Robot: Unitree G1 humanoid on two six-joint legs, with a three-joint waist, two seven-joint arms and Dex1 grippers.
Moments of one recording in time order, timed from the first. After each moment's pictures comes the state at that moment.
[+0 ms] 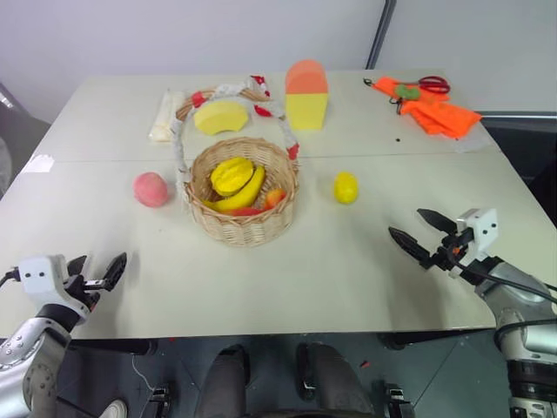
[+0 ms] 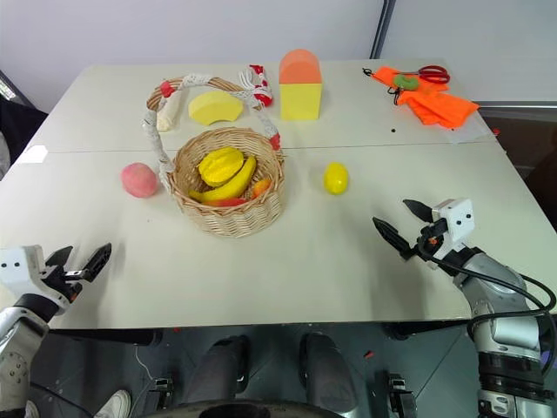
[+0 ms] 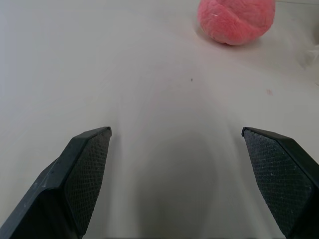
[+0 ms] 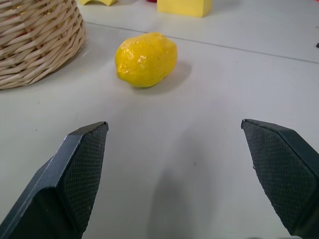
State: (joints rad) left arm 0.24 0.47 0.56 -0.18 -0.53 0.38 -0.43; right arm -0.06 -0.60 -0.32 0.02 0.45 0.18 0.81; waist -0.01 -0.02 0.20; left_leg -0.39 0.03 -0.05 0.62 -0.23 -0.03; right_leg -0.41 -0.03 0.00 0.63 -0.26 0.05
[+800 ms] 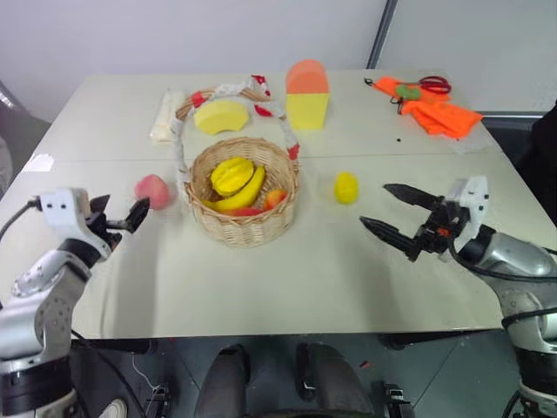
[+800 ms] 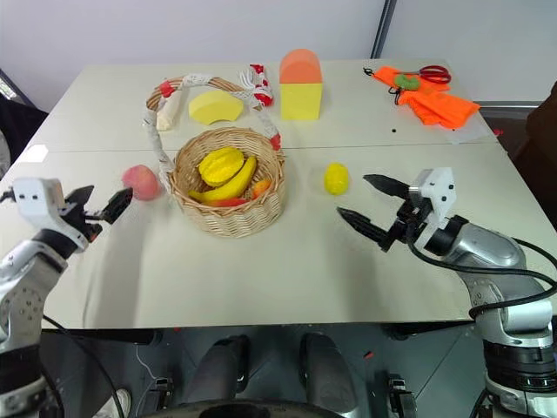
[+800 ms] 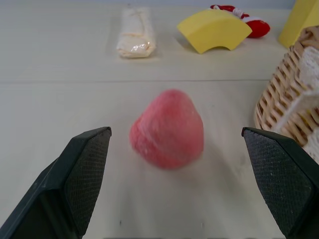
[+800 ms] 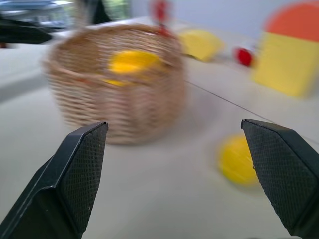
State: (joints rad) left arm -0.15 0.58 0.43 -0.23 -0.54 0.63 -0.33; right arm -0.14 -0.70 -0.23 -0.44 0.66 0.47 0.87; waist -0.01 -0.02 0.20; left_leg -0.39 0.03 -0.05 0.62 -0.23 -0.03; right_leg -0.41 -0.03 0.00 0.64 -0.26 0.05
